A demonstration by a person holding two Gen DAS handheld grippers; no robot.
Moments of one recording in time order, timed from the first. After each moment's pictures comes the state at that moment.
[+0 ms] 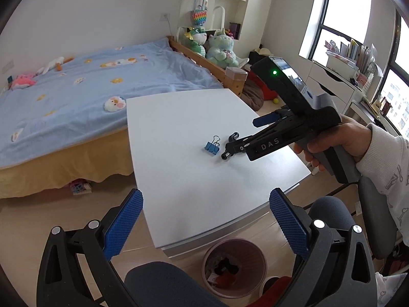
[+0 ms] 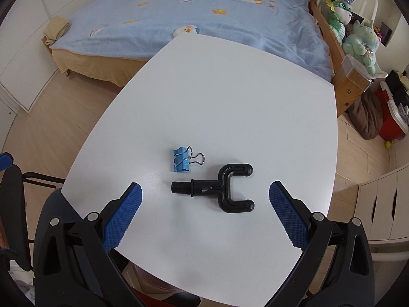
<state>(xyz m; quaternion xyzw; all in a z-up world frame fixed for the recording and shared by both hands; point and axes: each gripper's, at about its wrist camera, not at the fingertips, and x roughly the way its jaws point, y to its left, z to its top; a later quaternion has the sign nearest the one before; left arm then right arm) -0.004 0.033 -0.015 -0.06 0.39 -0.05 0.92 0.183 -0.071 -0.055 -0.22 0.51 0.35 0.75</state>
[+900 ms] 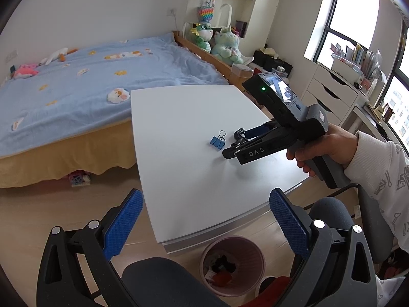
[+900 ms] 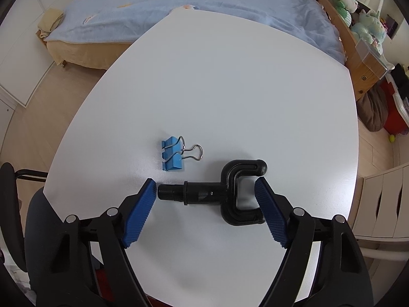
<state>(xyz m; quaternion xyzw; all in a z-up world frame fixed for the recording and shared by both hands) -0.003 0.040 -0.021 -0.08 0.40 -0.05 0.91 0.195 -0.062 -0.094 -0.23 0.54 0.34 0.74</state>
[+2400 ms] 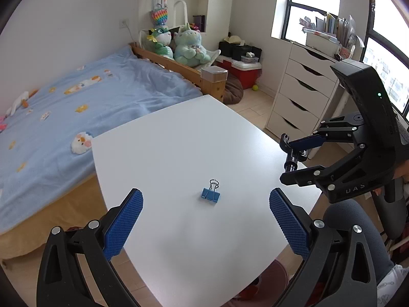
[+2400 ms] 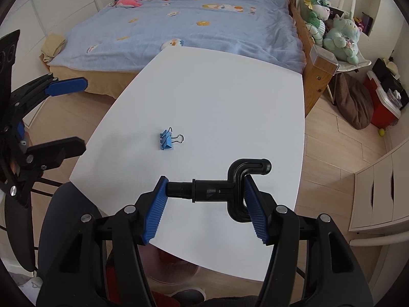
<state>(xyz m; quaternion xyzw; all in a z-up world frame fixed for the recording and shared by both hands) 0.106 0.028 -0.020 0.02 0.39 -0.14 0.91 0.163 -0.137 -0.021 -0.18 0.49 0.33 0.78</state>
